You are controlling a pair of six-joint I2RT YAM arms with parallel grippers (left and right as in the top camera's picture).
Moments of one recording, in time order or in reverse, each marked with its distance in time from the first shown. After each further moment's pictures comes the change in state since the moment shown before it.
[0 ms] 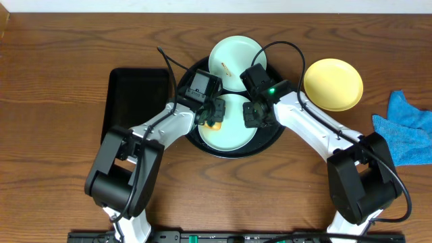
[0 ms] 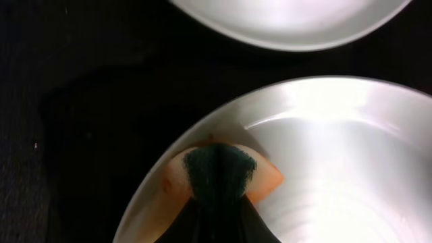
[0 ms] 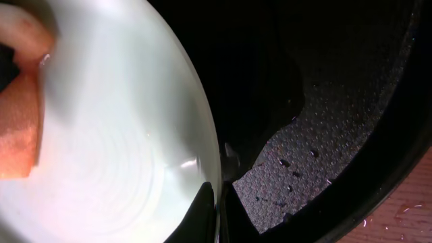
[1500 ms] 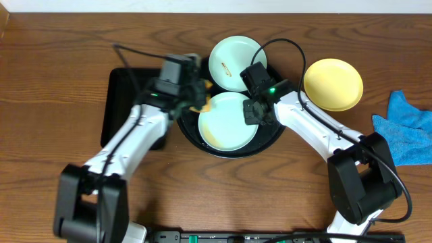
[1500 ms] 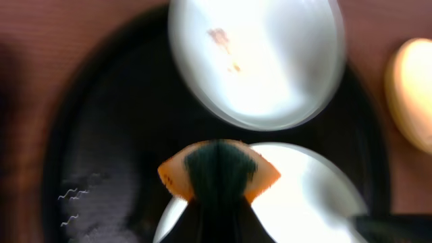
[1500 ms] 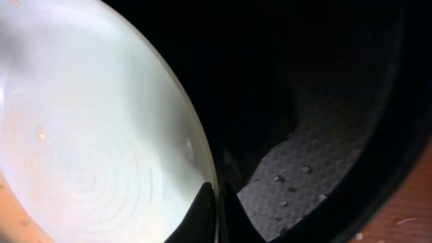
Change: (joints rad) left arm 0.141 -0.262 0.013 -0.119 0.051 -0.085; right arm -0.003 0.000 0.004 0.035 0.044 -0.019
